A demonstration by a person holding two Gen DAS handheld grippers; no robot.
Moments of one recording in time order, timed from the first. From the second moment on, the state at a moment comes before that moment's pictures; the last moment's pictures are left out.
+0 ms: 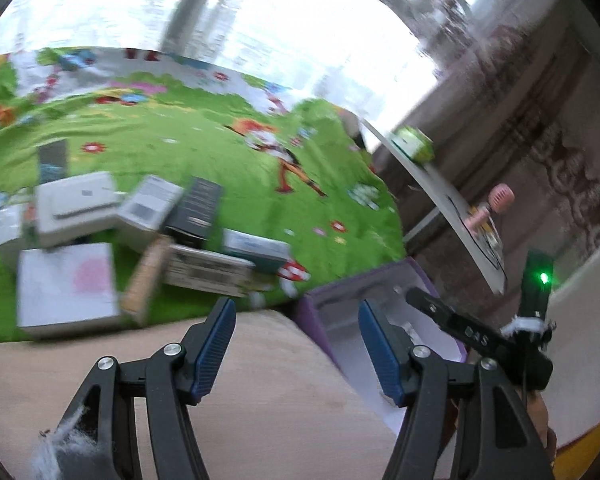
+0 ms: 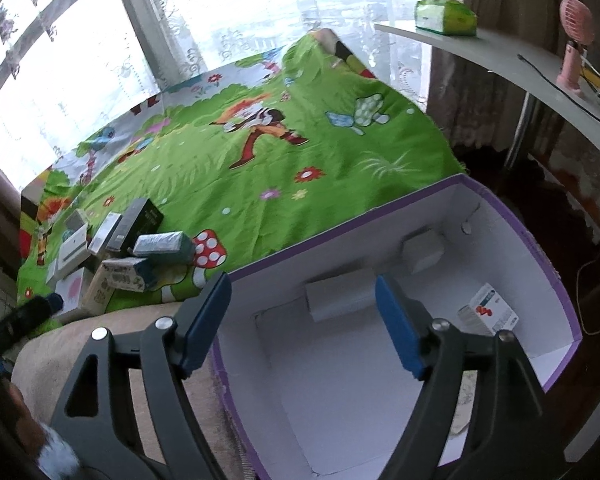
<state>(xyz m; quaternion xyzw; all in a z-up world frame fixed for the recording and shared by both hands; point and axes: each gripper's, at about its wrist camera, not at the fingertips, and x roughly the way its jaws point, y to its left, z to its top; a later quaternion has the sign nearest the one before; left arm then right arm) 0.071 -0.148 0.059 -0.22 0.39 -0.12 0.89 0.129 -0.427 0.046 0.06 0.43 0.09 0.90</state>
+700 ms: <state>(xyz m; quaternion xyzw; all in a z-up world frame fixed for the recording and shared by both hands) 0.049 -0.008 0.039 -0.29 0.37 0.05 0.88 0.124 -0.310 0.036 0.00 0.45 0.18 0.87</state>
